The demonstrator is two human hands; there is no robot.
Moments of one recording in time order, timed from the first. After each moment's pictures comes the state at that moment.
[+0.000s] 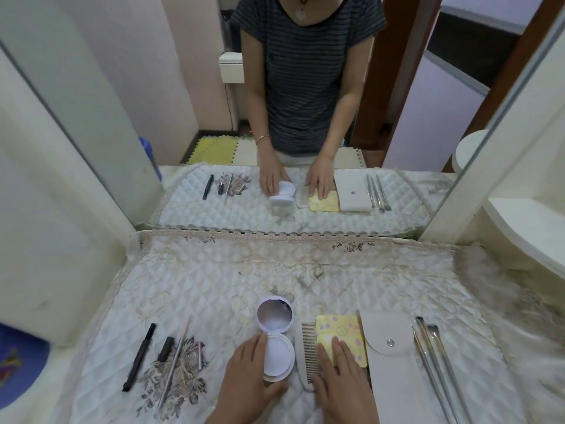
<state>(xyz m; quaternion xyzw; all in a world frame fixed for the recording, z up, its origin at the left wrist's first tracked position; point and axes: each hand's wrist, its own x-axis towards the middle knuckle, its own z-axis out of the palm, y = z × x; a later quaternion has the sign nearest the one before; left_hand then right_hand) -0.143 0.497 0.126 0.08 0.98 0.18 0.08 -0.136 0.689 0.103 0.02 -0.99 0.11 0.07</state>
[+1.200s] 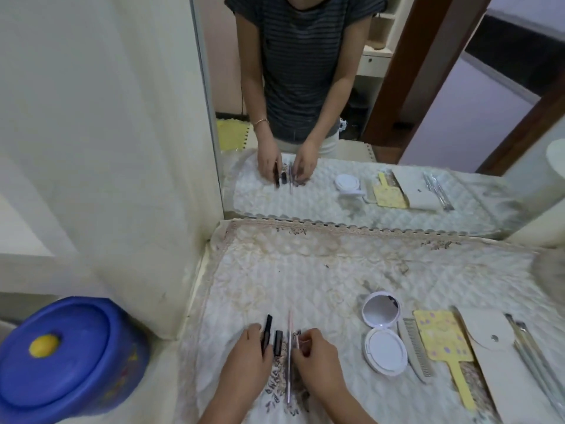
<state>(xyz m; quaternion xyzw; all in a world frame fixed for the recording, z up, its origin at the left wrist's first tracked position) -0.153 0.296 0.149 -0.07 0.93 0.34 0.13 -0.155 0.433 0.156 -0.10 -0.90 0.39 -0.17</state>
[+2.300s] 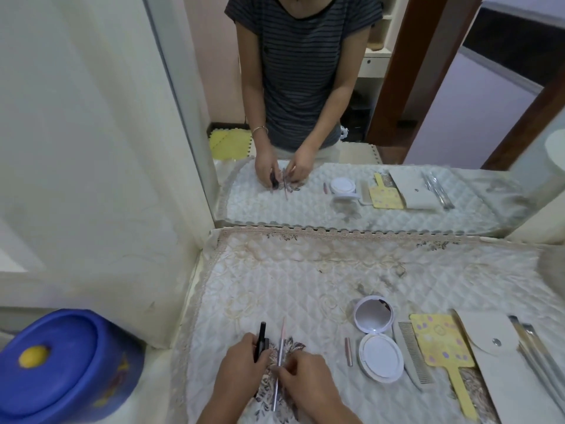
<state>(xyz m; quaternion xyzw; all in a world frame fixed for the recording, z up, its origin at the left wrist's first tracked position) -0.154 0.309 0.163 -0.13 0.91 0.36 0.17 -0.149 0.442 0.167 -0.04 -0.91 0.34 -0.25</state>
